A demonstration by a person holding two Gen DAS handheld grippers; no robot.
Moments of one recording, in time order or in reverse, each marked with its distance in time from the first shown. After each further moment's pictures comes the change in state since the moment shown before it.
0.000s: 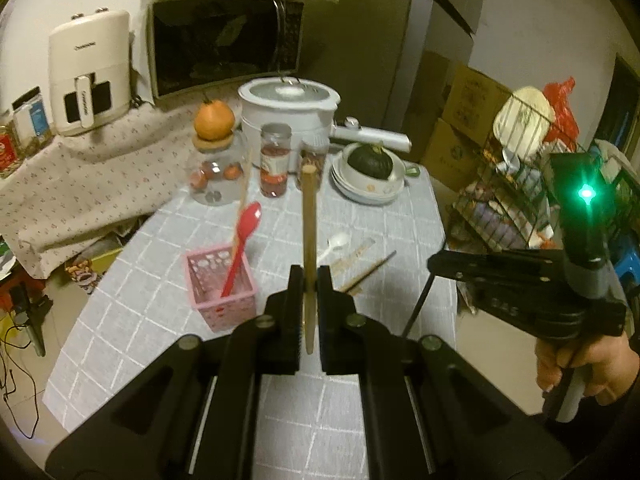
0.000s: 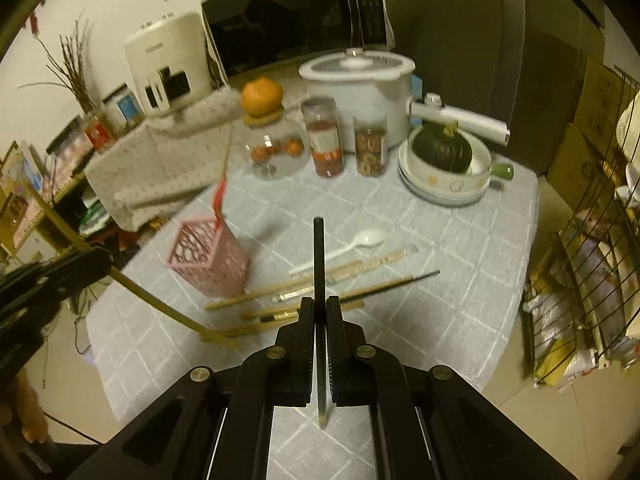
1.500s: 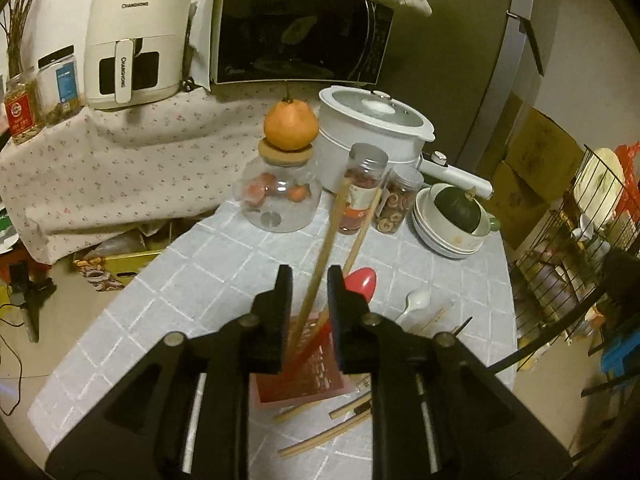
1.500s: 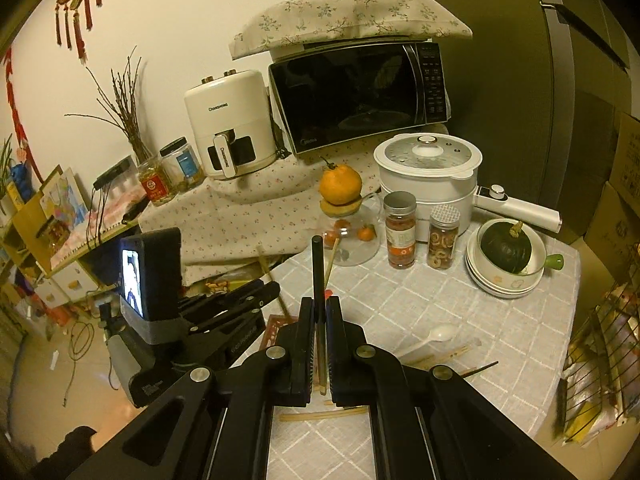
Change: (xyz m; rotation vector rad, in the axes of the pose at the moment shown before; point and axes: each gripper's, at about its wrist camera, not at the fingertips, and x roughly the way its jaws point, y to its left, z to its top) left arm 0.085 0.081 0.033 -0.157 -0.033 0.119; right arm -0.021 0.072 0.060 -0.045 -0.176 0.135
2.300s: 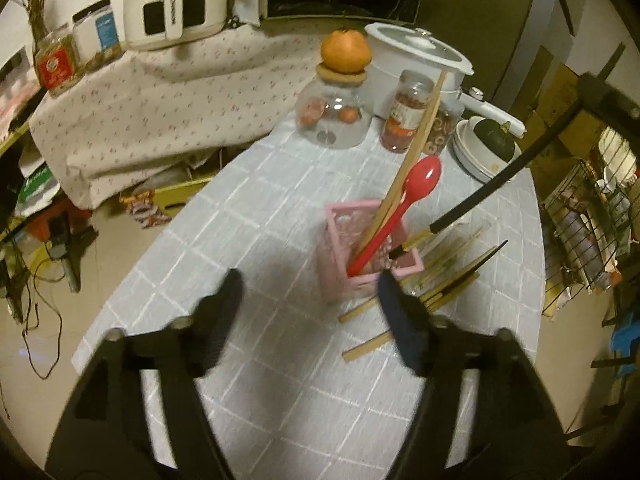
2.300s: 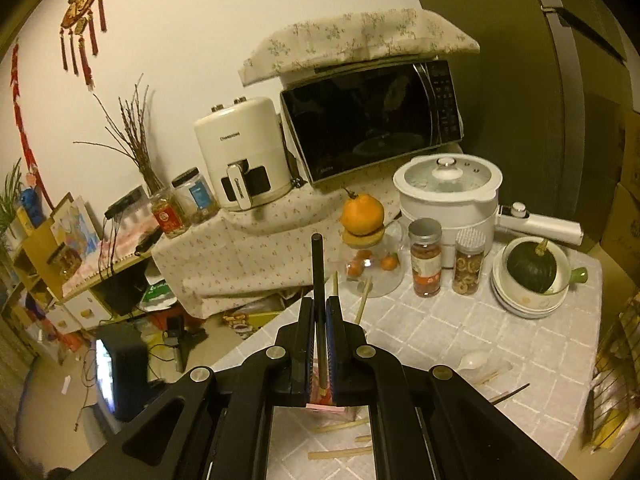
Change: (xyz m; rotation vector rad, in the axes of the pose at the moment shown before) left arm -0.032 0.043 -0.044 -0.013 0.238 0.121; right arm 0.030 0.017 0.012 0.052 -0.086 0.045
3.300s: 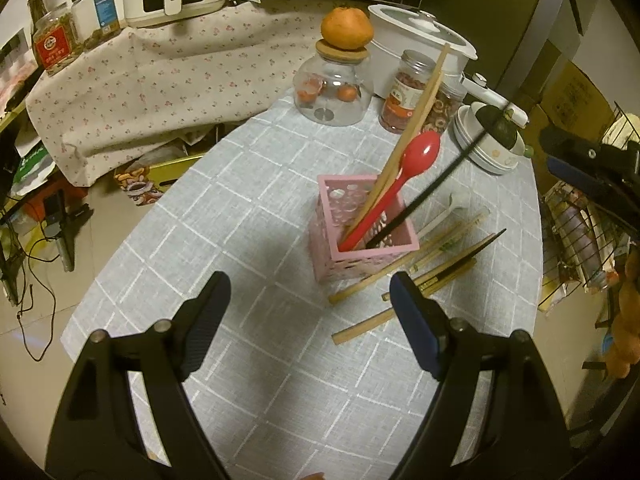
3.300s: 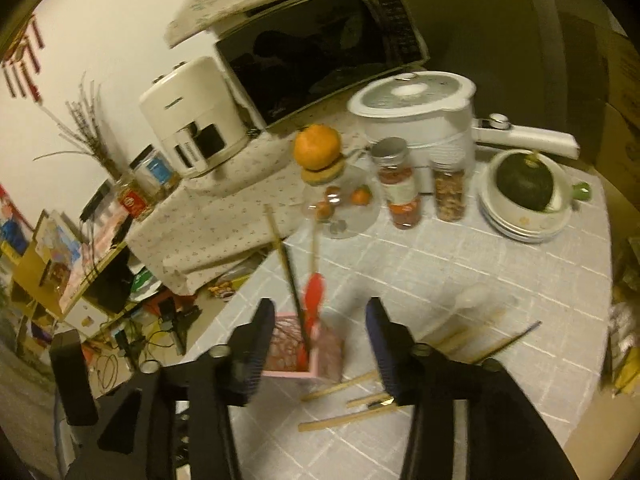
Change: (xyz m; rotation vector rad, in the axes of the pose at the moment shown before) left arm 0.008 -0.009 -0.011 -0.012 0.057 -0.009; right arm 0.032 -0.066 -0.026 0.188 0.195 -0.049
